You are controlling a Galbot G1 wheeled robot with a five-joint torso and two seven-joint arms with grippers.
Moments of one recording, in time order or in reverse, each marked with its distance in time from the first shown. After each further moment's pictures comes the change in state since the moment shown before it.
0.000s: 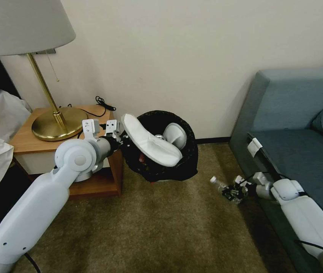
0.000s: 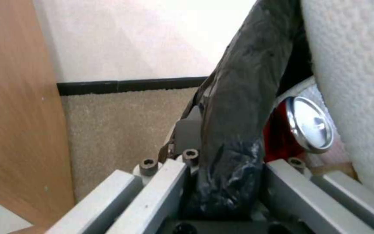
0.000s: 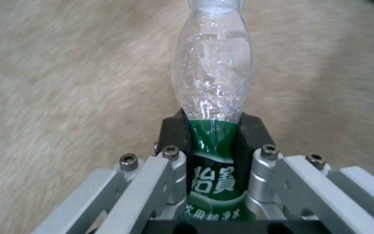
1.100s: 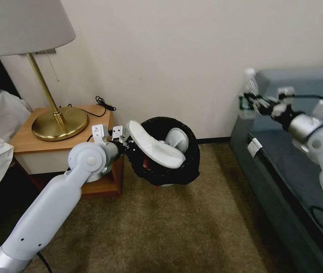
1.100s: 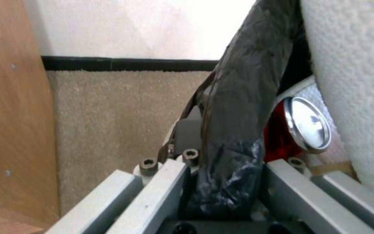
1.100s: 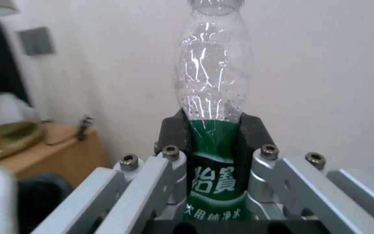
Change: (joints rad) left arm -0.015 -0.082 0.042 0.081 -0.010 0.000 -0.044; right arm 0.140 -0.075 0.145 0.653 0.799 -0.267 0.435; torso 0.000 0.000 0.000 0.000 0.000
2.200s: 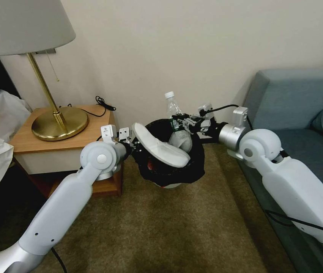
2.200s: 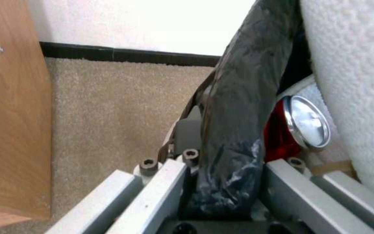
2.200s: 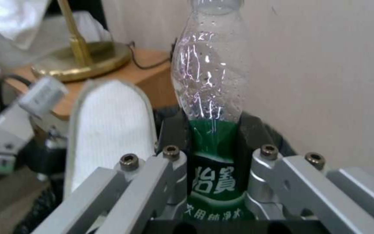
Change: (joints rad) left arm -0.027 -0.070 0.024 0.022 -0.034 0.000 -0.127; right arm 0.087 0.064 -0.450 0.123 -0.022 -0.058 0.201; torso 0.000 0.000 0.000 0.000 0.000
